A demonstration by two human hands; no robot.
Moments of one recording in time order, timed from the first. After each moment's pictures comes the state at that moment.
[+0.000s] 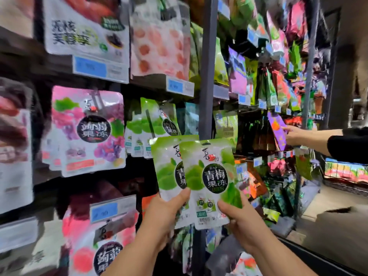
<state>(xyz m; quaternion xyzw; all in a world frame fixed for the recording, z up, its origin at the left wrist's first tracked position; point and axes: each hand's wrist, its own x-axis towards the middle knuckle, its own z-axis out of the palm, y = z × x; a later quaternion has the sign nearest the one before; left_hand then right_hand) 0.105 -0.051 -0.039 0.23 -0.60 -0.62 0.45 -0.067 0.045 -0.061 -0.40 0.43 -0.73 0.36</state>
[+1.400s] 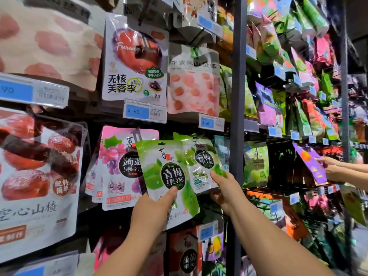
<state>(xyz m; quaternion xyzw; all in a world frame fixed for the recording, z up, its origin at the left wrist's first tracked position) 0.185 -0.094 0.041 0.33 -0.64 -0.38 0.59 -0.040 -0.114 0.067 -0.37 0.43 -0.76 0.32</state>
